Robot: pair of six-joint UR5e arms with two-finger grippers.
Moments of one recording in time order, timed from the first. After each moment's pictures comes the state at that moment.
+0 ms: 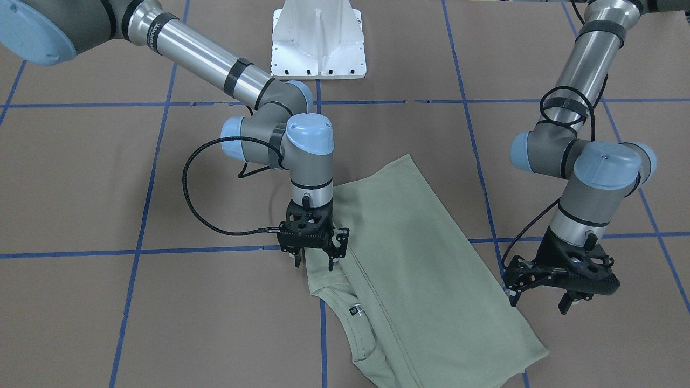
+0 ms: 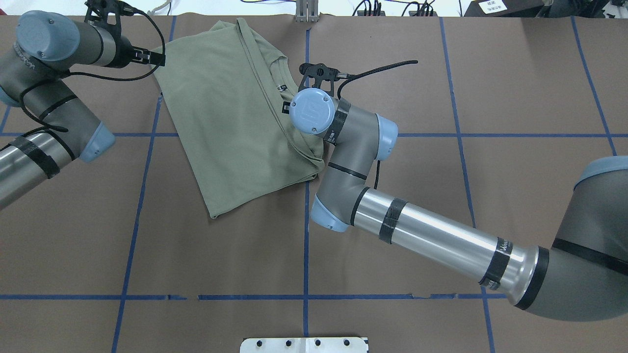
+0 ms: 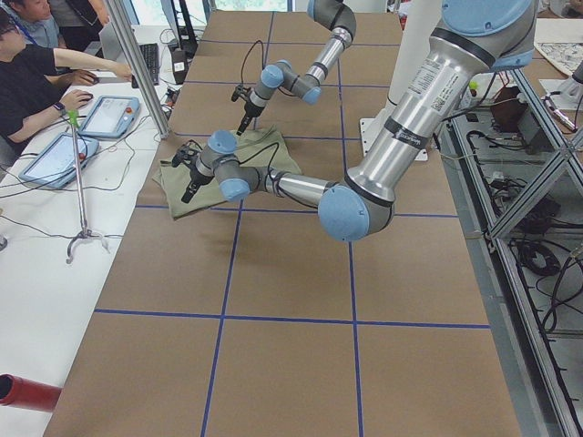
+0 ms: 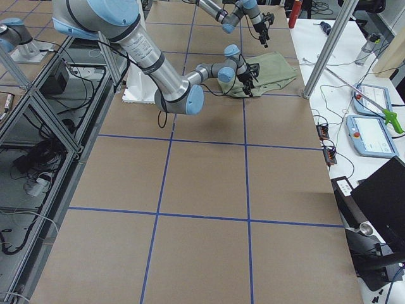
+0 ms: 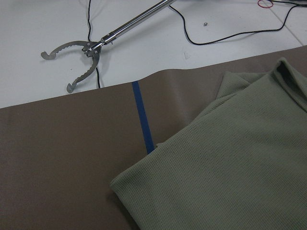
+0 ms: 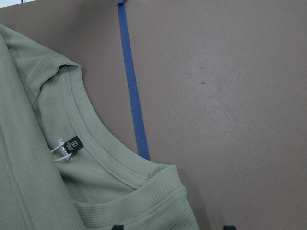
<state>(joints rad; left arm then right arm) -0.97 -2.13 -1.14 -2.44 -1.78 -0.75 0.55 -0.59 1.01 -1.11 1.44 1.38</state>
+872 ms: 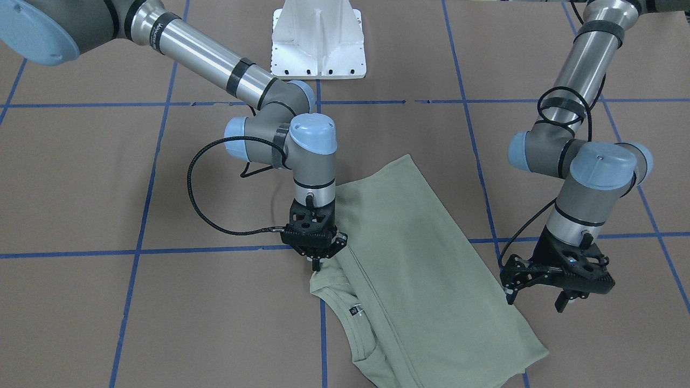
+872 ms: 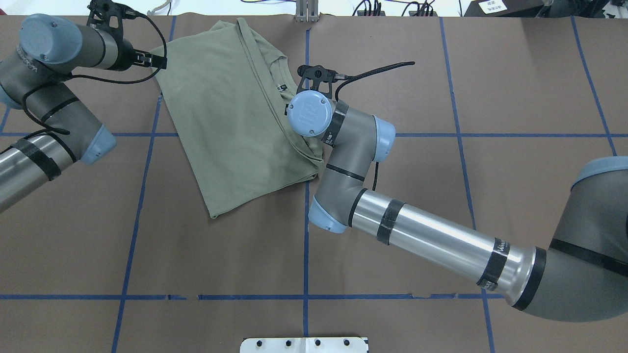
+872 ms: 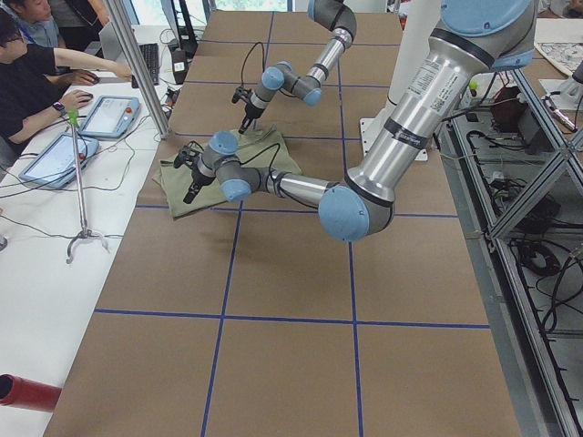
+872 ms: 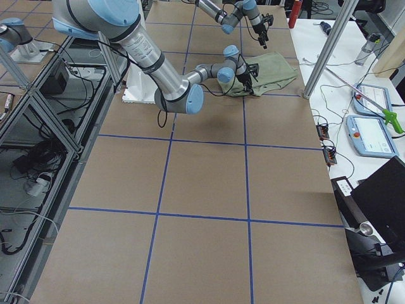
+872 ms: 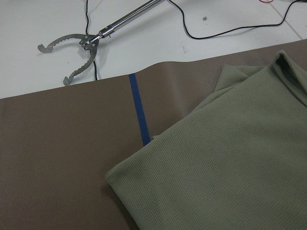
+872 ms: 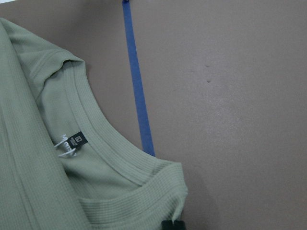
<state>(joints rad) -0.96 -2.13 -1.14 -2.44 -1.78 -0.75 0.55 -0.58 1.00 -1.11 1.43 1.38</state>
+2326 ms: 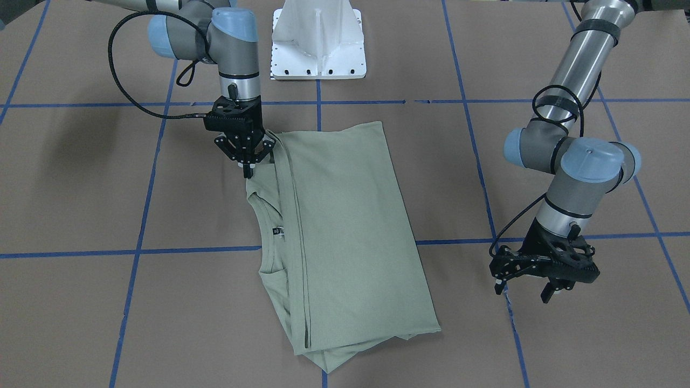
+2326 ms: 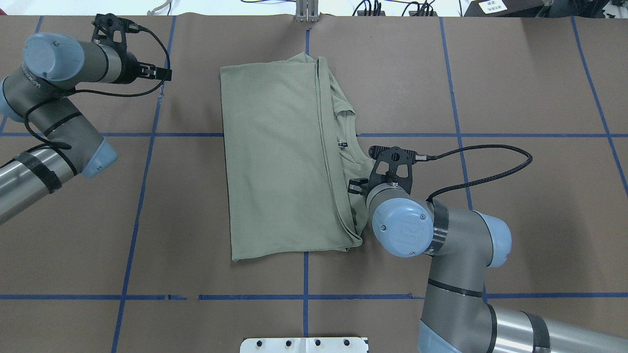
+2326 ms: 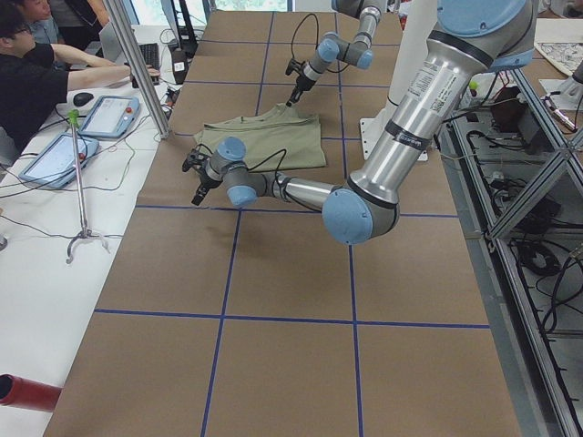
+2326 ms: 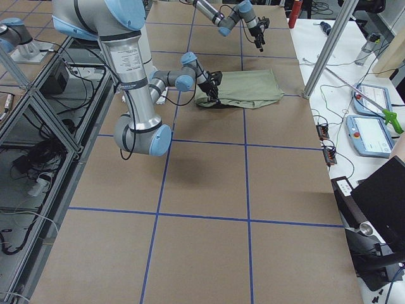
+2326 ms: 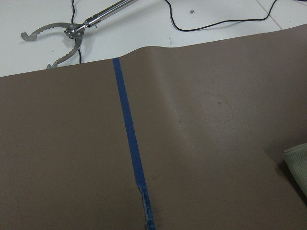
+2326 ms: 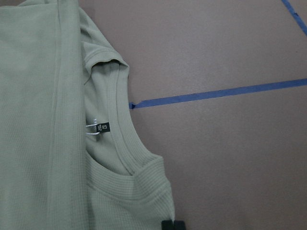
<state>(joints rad) -0.93 -2.10 -1.15 -2.51 -1.78 -0.79 0.34 -1.15 1.83 -1.44 1.23 1.48</state>
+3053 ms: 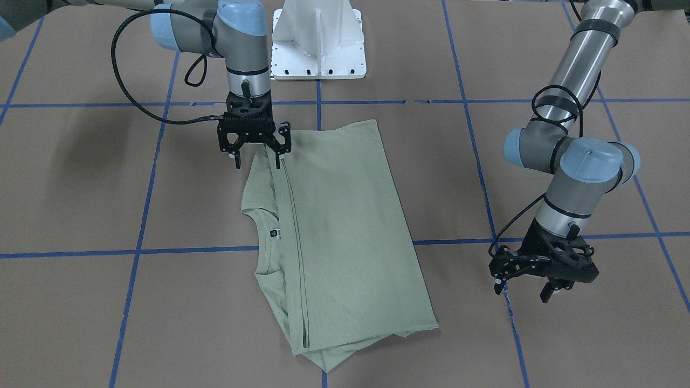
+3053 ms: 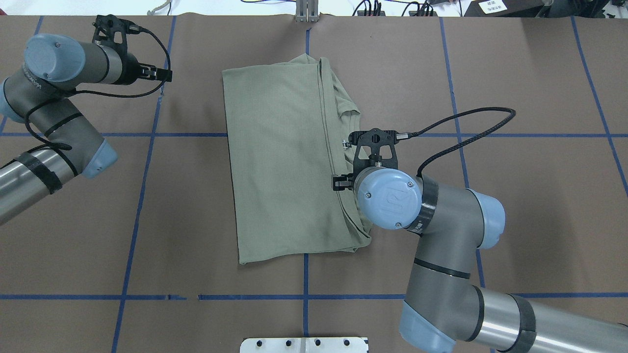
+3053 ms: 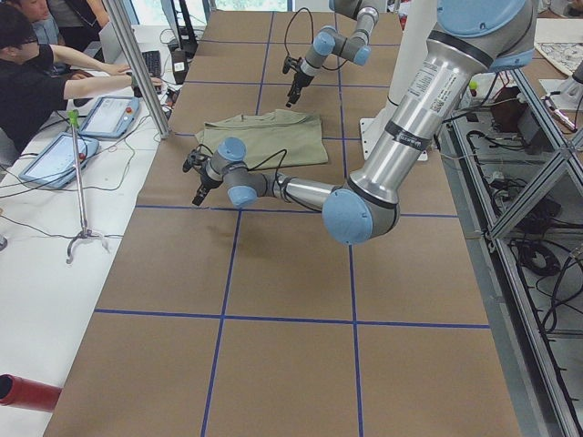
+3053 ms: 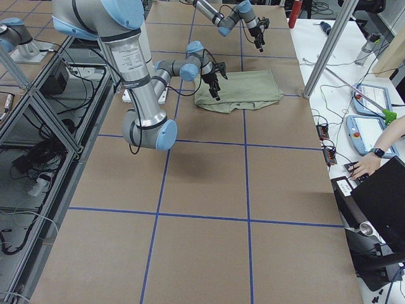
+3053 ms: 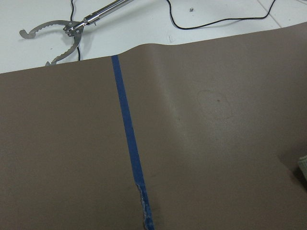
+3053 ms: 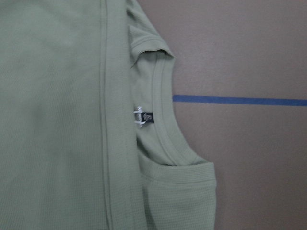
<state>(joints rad) -0.93 -2.10 -1.14 -2.51 -1.78 -0.79 0.40 -1.02 1.83 -1.58 1.44 1.22</state>
